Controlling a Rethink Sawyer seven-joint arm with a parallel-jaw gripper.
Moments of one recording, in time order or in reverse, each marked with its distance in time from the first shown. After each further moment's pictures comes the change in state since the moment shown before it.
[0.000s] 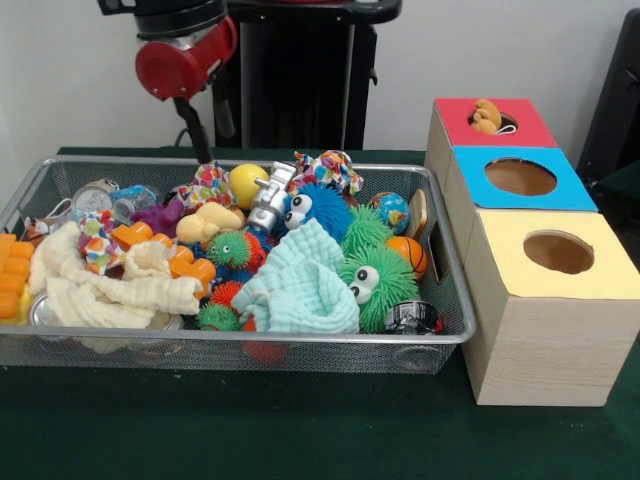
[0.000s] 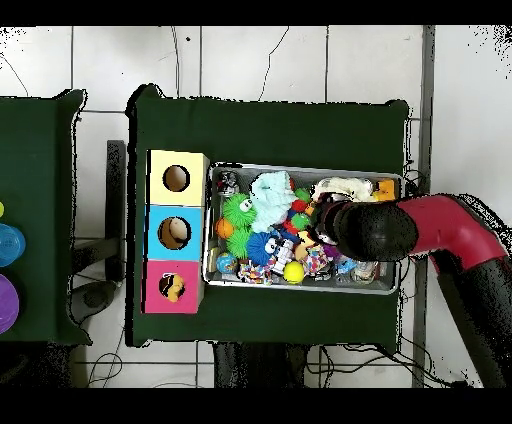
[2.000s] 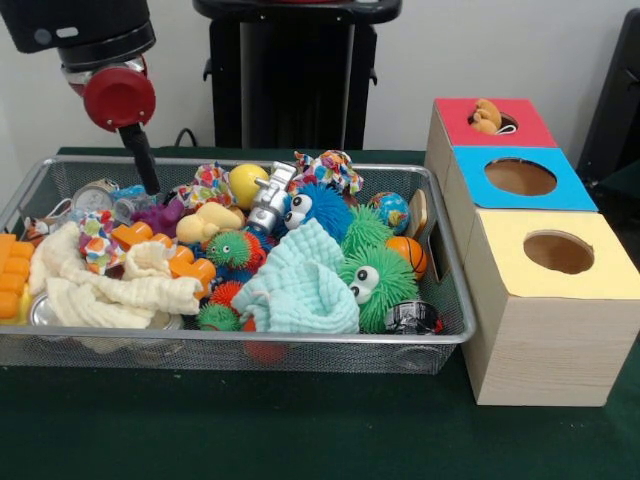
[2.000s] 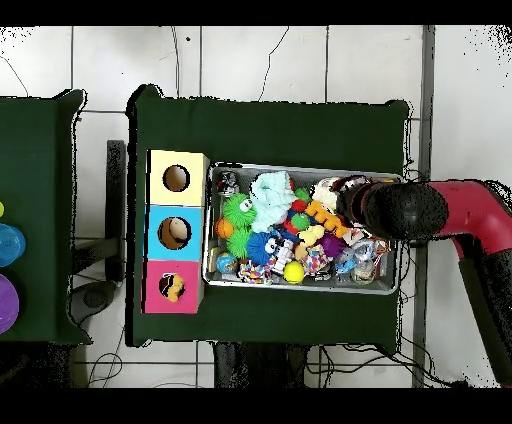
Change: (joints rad) arm -0.029 0.106 0.027 -0.144 -0.073 0.095 -0.628
